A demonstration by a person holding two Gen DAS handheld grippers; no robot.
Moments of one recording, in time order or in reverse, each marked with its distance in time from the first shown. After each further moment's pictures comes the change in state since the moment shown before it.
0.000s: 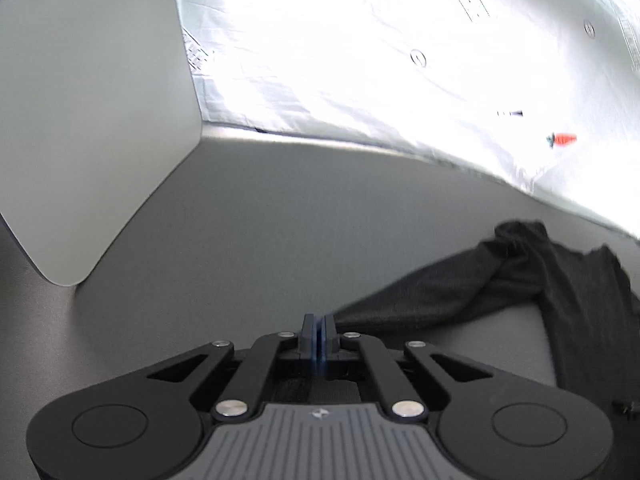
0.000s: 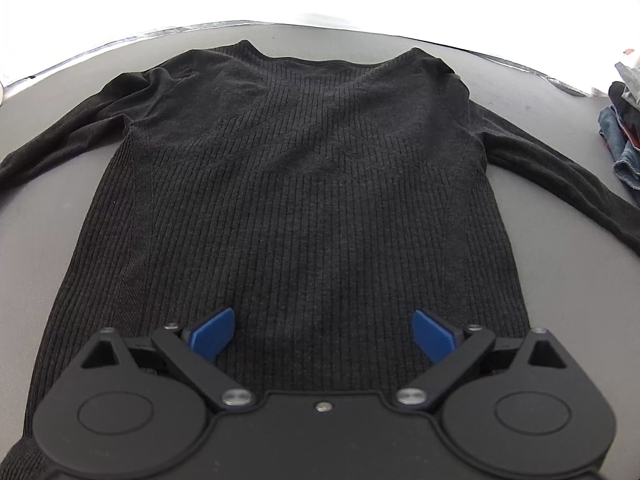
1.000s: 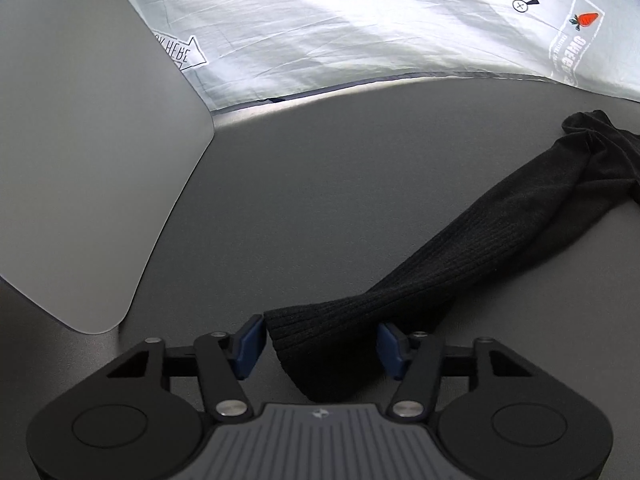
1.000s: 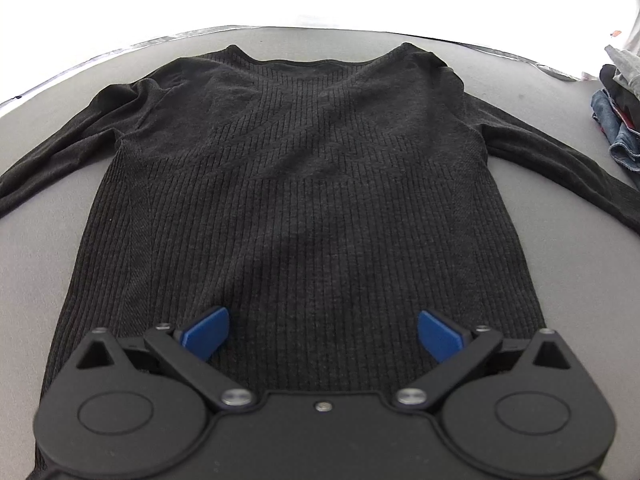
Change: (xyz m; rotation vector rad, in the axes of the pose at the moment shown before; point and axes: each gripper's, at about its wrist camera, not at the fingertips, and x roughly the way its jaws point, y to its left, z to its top) left arm 0.076 0.011 -0.031 0.309 0.163 0.218; right arm 0.006 0.005 0.000 0.062 -0.009 -0.007
